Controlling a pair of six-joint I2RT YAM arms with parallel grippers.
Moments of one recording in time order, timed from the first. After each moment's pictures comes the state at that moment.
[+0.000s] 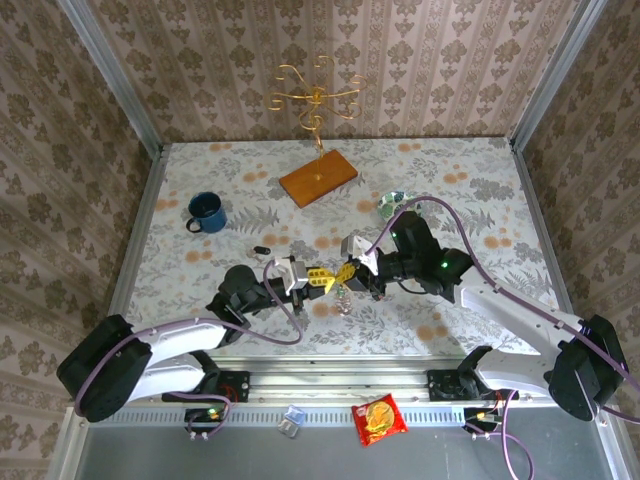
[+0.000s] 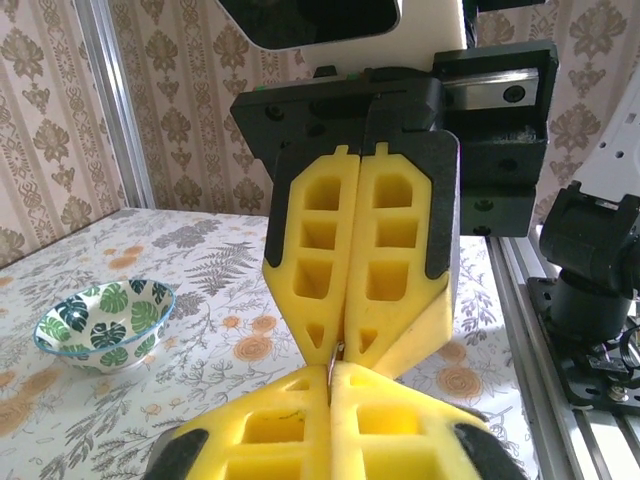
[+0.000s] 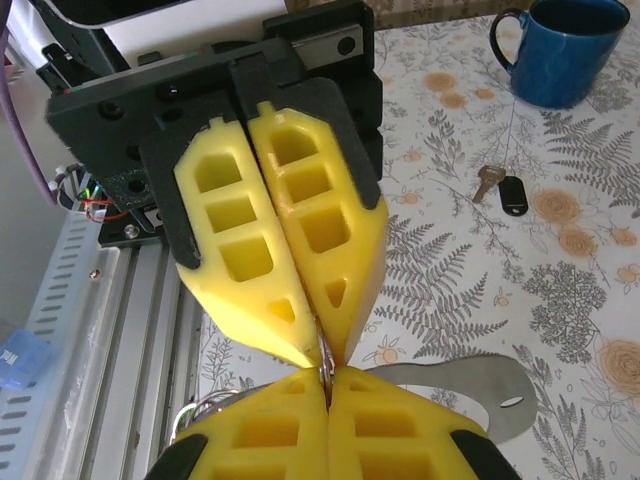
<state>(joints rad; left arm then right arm) -0.82 1.16 0.26 0.96 0.58 0.01 0.65 1.18 0.83 -0.29 -0.68 -0.40</state>
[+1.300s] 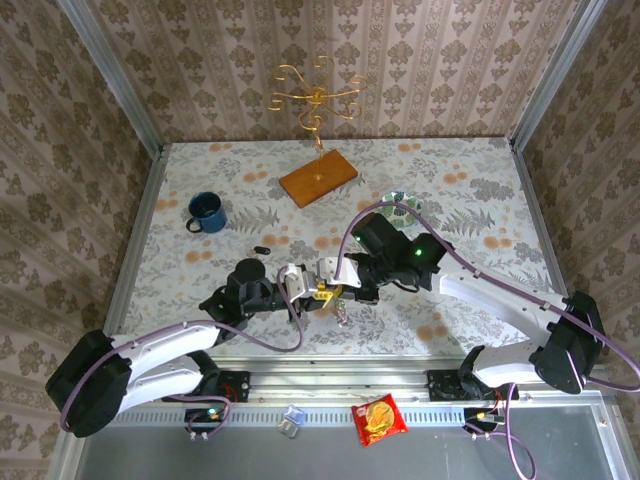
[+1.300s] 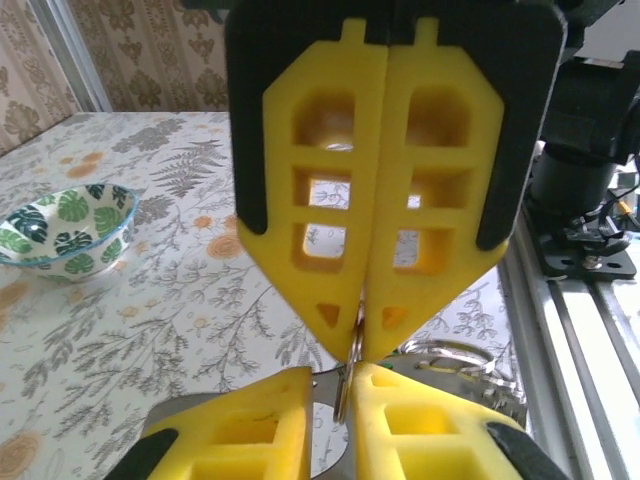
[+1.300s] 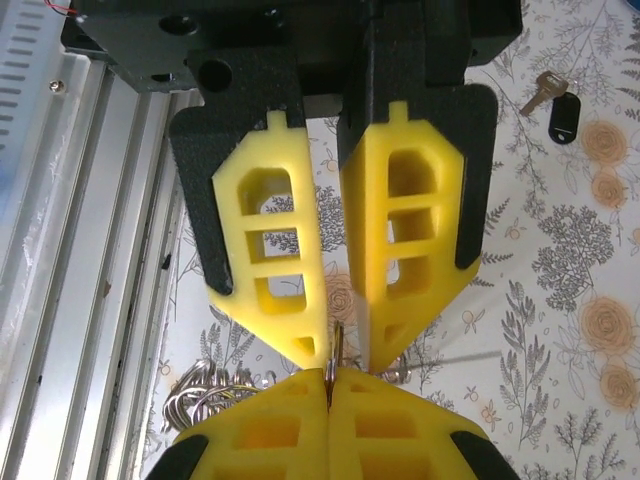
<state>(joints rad) -0.83 1.05 0.34 0.47 0.61 0.22 0.83 1.34 1.11 -0.74 -0.38 -0.71</state>
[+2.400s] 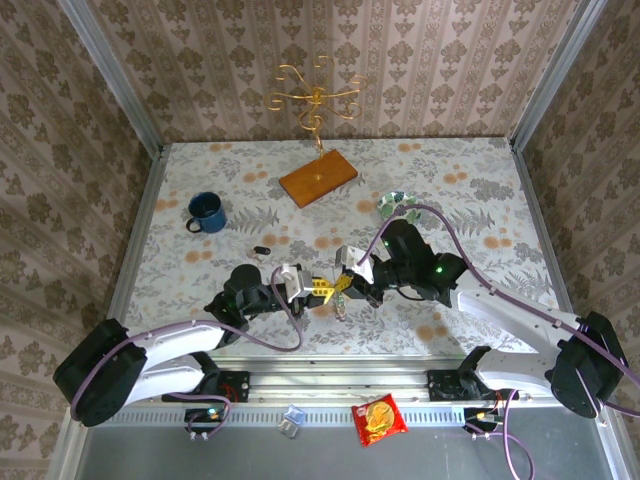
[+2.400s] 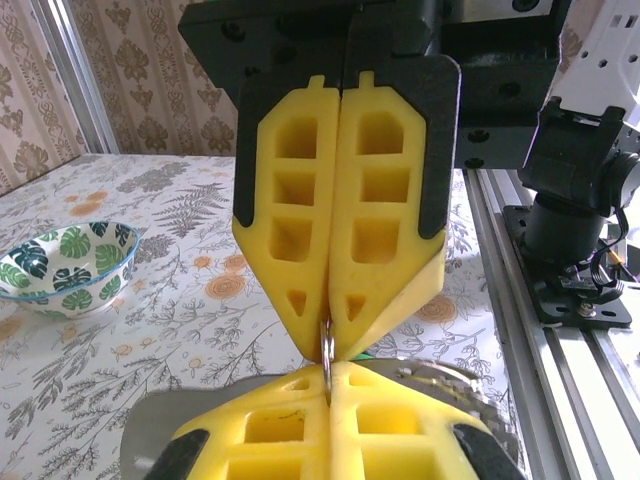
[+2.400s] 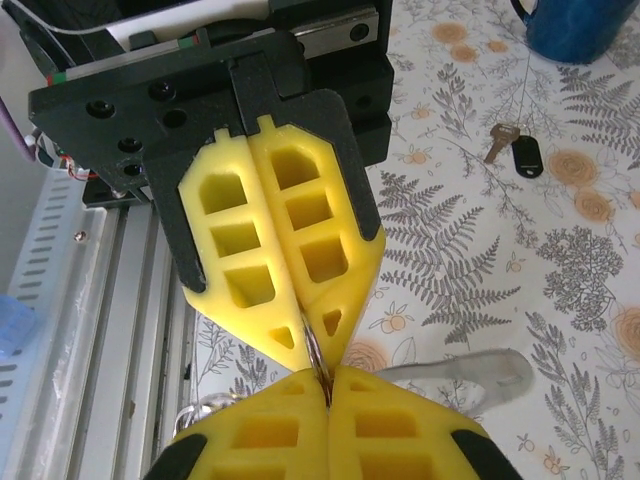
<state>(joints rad) -0.83 1.13 0.26 0.77 0.63 0.11 0.71 1.18 0.82 -0.33 -0.59 -0.42</state>
